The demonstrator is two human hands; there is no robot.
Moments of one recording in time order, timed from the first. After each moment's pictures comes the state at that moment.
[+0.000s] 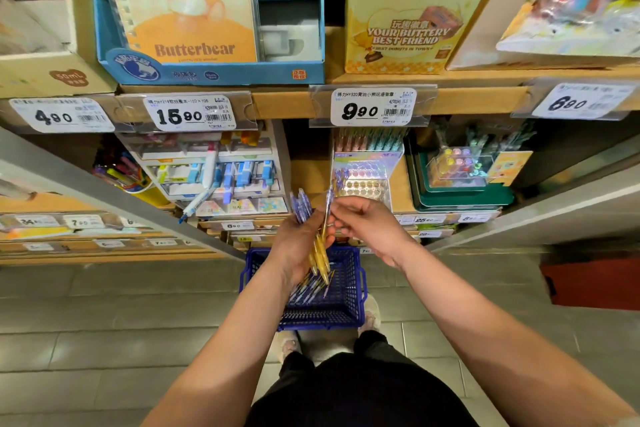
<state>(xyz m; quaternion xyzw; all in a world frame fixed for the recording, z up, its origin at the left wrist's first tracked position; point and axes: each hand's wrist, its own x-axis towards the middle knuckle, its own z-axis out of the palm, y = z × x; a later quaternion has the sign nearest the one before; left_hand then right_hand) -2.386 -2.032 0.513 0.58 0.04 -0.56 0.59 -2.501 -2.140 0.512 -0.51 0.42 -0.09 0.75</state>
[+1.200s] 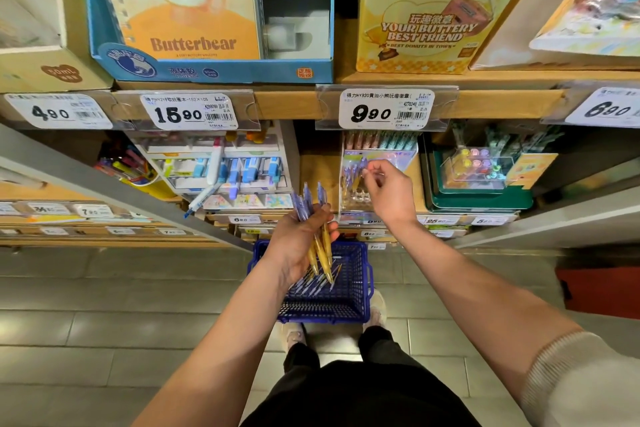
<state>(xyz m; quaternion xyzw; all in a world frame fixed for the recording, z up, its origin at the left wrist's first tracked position) -2.377 -2.035 0.517 0.57 0.09 -0.55 0.60 -2.480 -2.204 0.452 -0.76 0.45 -0.22 0.41</state>
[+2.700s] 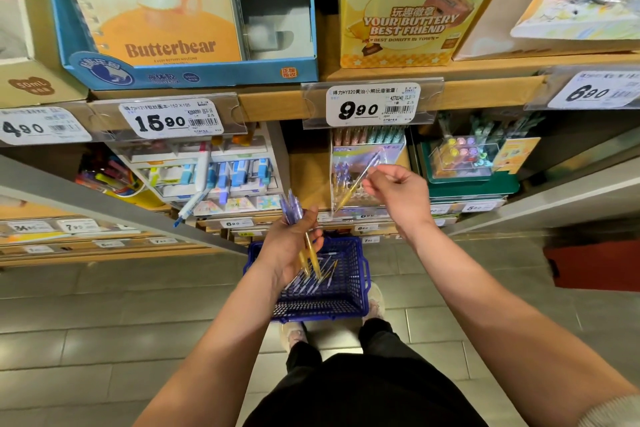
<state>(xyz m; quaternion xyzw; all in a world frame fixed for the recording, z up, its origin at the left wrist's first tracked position) -2.367 -2.029 0.494 0.59 0.10 -0.57 0.56 -2.505 -2.186 0.494 -0.47 0.51 -0.27 0.67</state>
